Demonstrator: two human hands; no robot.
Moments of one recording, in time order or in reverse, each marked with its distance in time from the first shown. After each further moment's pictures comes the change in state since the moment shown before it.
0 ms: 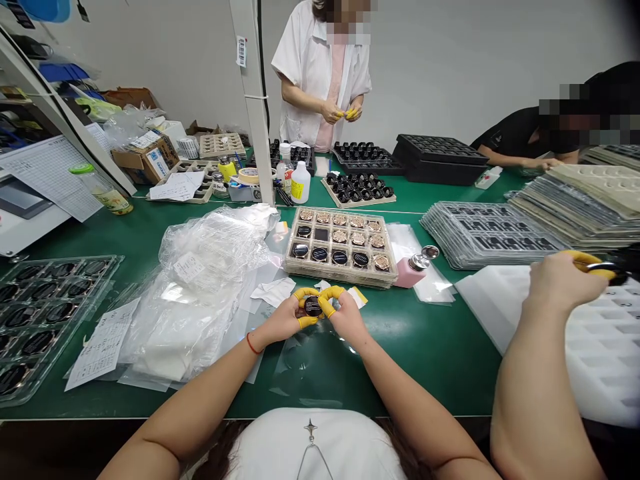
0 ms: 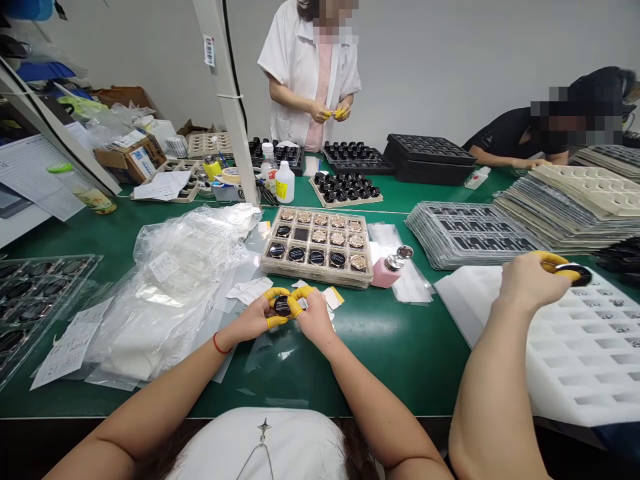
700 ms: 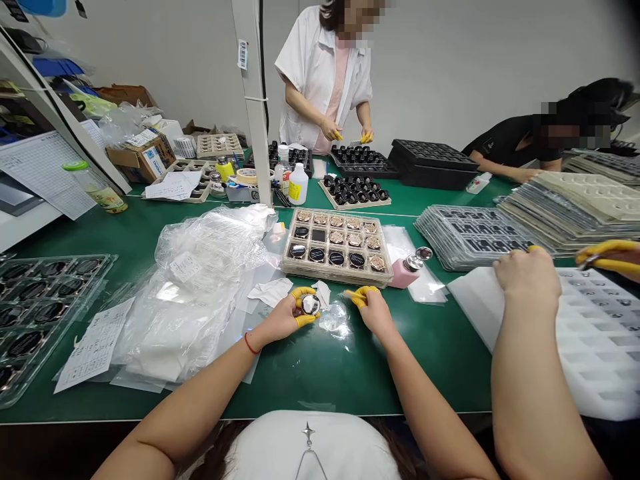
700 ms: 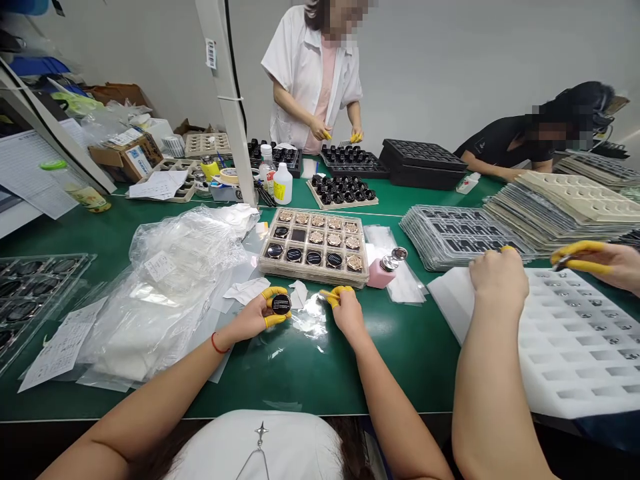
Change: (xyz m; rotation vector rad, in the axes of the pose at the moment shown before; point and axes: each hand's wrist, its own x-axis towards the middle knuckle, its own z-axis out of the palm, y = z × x) left_hand -0.002 -0.001 0.000 0.015 0.018 -0.049; right_hand 0.002 0.068 -0.055 -0.434 0.136 0.133
